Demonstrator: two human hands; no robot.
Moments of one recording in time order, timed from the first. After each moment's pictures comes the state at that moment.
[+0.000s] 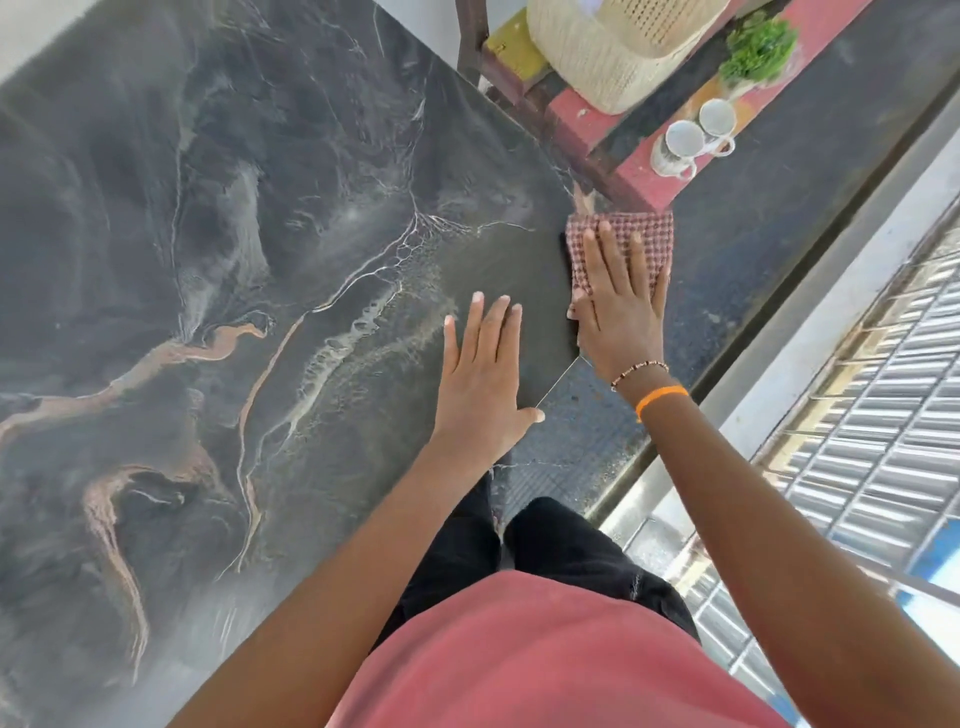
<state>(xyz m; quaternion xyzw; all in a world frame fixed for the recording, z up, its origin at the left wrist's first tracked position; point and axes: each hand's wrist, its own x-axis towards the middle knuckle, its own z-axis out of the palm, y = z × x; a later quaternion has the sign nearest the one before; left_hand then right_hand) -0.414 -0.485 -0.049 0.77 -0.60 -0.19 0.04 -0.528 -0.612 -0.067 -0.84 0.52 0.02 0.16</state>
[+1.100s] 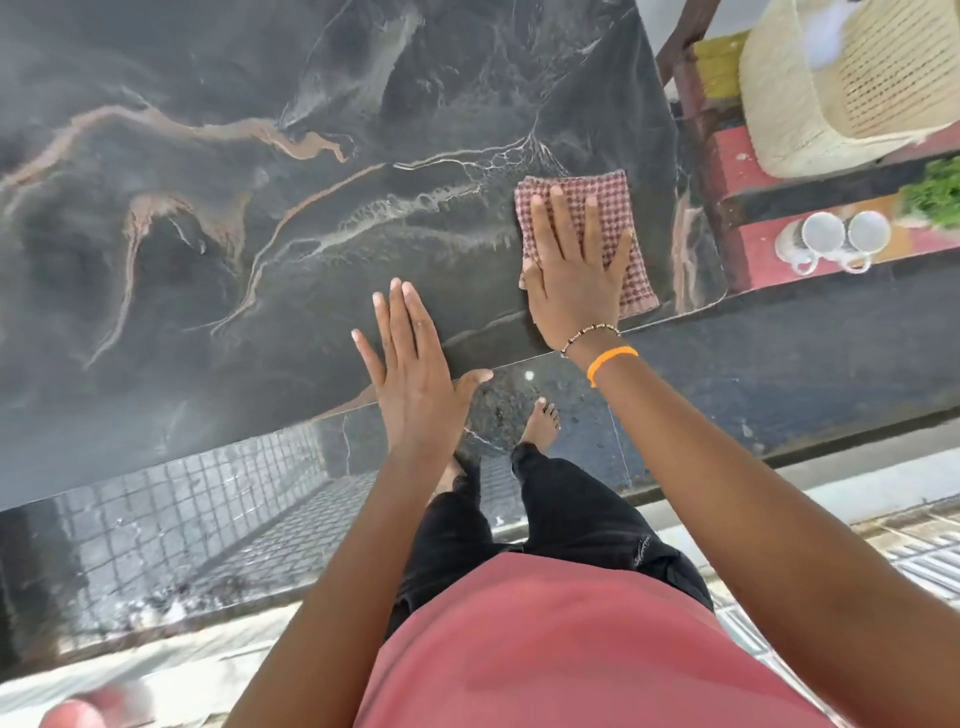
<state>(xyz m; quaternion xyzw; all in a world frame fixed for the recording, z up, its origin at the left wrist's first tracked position) -0.484 -0.423 -0.042 0.97 -0.18 -0.12 0.12 -0.476 -0.597 -0.069 -0.96 0.23 0.07 0.11</state>
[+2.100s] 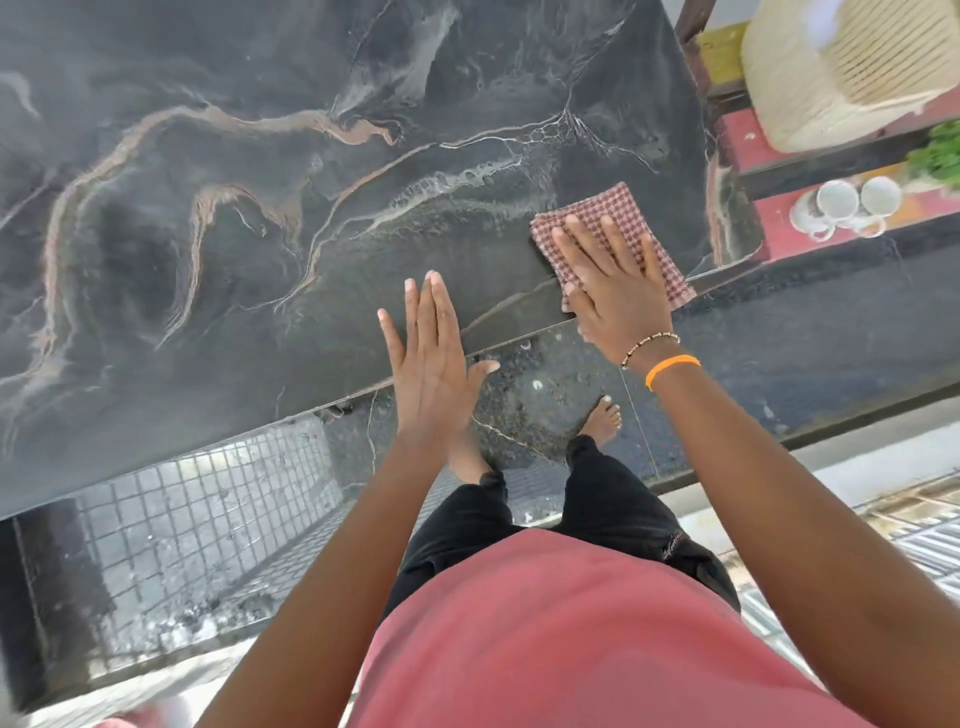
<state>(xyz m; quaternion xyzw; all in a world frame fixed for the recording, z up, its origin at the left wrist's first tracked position) -0.479 -0.365 -0.041 0.95 -0.27 -0.12 0.07 -0.530 -0.575 -0.069 -0.98 0.15 0.06 0.10</state>
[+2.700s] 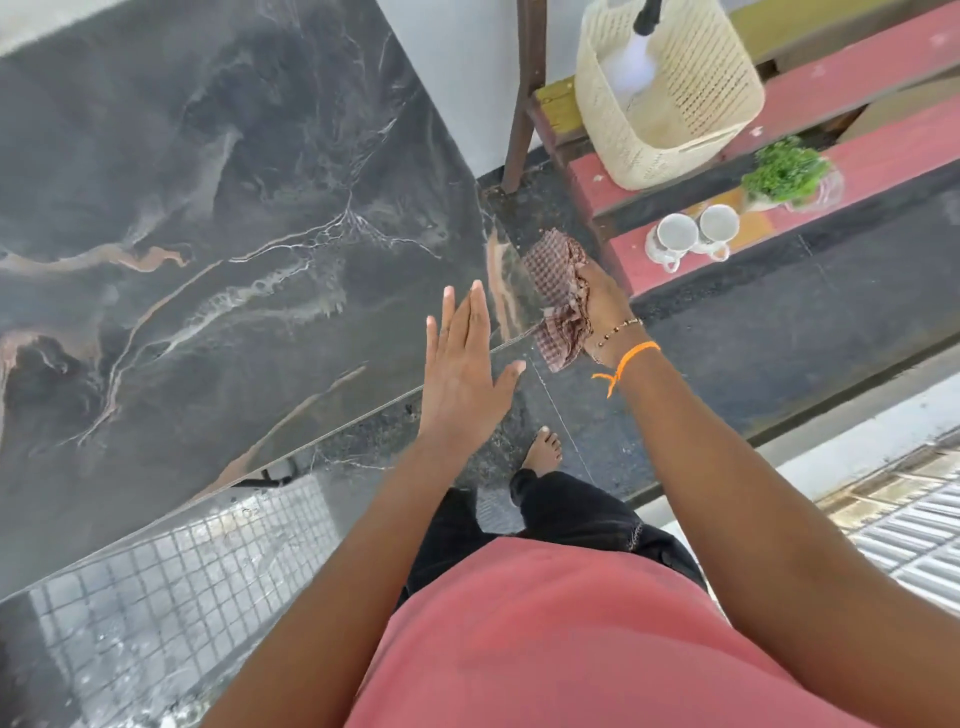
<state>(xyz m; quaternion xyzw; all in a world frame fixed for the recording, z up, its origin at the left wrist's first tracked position) -0.540 -0.596 -0.022 0.89 -0.35 -0.18 0.23 -0.572 -0.770 -0.081 -0.41 0.45 -0.09 0.79</state>
